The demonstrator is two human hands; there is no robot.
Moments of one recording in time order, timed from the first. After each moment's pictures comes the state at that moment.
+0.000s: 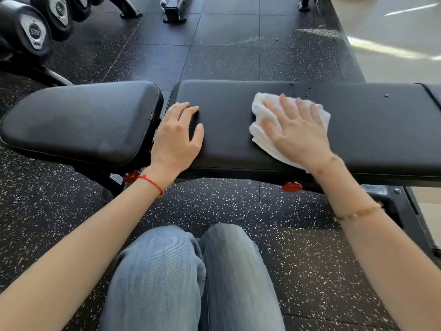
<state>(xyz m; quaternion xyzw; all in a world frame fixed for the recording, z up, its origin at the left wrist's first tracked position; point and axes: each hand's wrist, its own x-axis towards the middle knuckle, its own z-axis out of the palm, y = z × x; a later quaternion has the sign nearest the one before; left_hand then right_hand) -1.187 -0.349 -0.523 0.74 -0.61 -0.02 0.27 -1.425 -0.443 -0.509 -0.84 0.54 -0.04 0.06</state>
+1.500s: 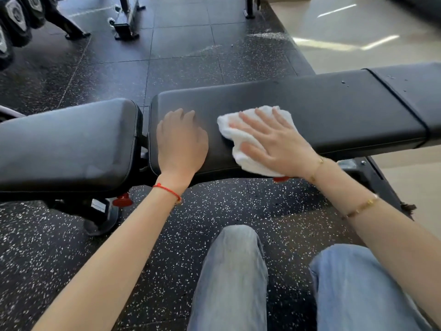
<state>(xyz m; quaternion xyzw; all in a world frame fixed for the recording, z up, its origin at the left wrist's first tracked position) -1.205 -0.365 -0.527 0.75 -0.62 0.02 0.24 -1.432 -0.402 -0.511 -0.91 0.41 -0.01 -0.03</state>
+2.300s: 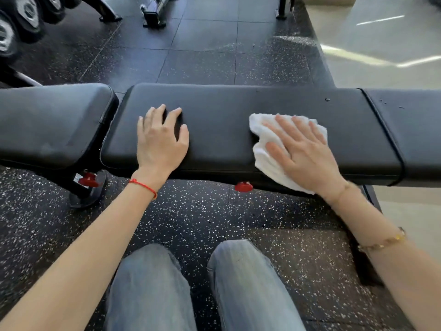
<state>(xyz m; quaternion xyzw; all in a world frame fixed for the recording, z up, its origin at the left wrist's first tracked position) -1.273 -0.377 -0.528 0.81 -0.55 0.03 0.20 -1.567 -0.438 -0.514 -0.88 0.47 -0.07 0.04</state>
